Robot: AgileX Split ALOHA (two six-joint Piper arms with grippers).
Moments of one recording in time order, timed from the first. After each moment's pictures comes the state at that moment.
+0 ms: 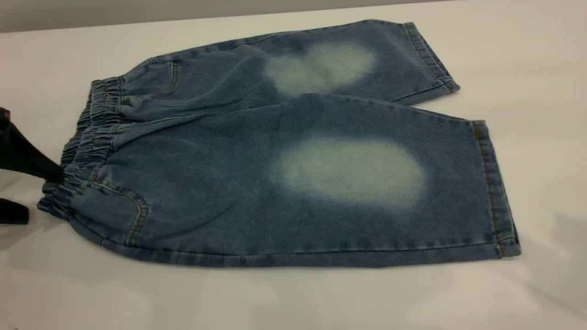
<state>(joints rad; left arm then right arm) 0.43 2.03 -0.70 -1.15 0.68 1.00 0.05 0.91 -0.54 0.74 0.62 -0.51</state>
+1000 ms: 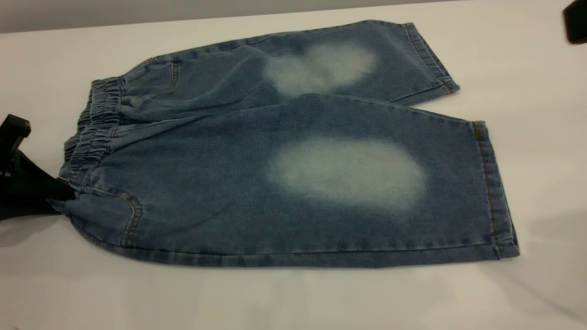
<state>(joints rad) 0.43 2.15 -0.70 -1.35 0.66 1.13 0.05 1.08 -0.54 0.86 0.79 -0.49</state>
